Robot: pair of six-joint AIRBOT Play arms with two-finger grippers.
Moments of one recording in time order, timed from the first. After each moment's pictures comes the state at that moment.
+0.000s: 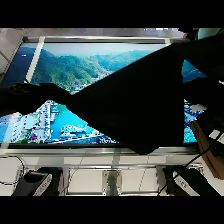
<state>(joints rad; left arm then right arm) -0.13 -0.66 1.39 1.00 -1.37 -1.59 0.05 -0.90 1.73 -0.71 1.31 1.53</state>
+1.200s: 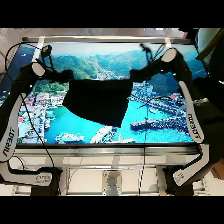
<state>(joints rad) -0.04 -1.51 1.41 1.28 -0.90 -1.54 0.21 -1.75 1.81 -1.00 1.37 1.36</state>
